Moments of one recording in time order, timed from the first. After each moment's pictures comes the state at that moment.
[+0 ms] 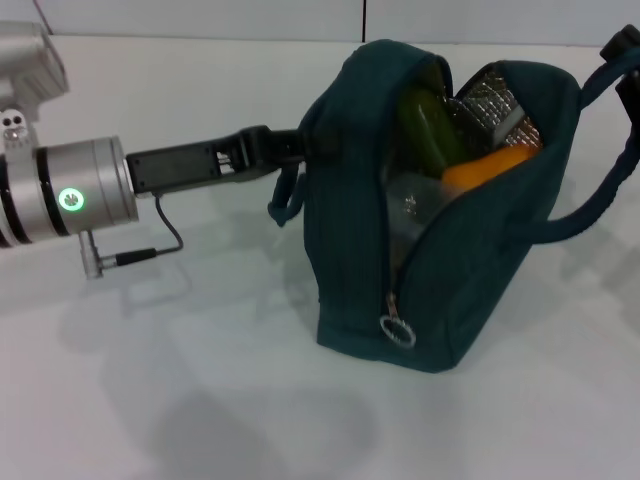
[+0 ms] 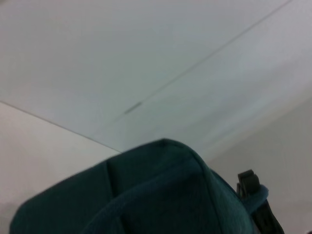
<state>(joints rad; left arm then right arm) -0.52 -2.07 0.92 0.61 1.60 1.56 -2.08 0.38 2.01 -1.33 -0.43 -0.67 -1.47 0.71</state>
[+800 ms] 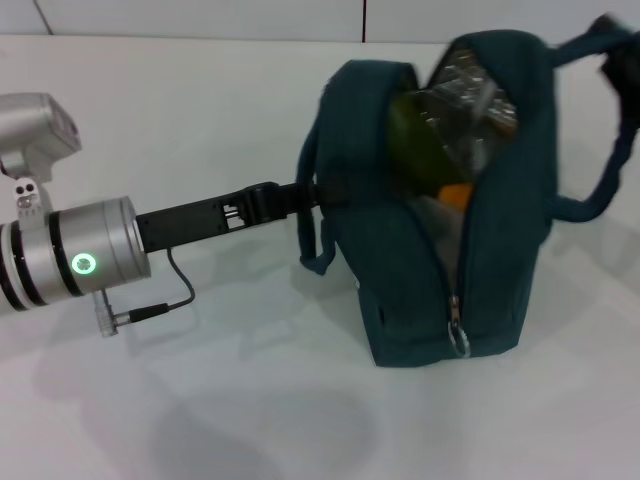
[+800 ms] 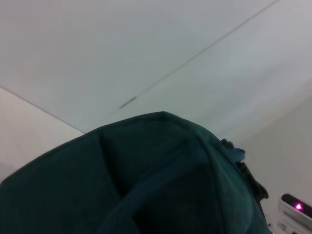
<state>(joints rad) -0.49 -2.08 0.92 0.44 1.56 1.59 -1.89 0.46 1.98 -1.31 -0.40 -0.74 -1.40 0.99</state>
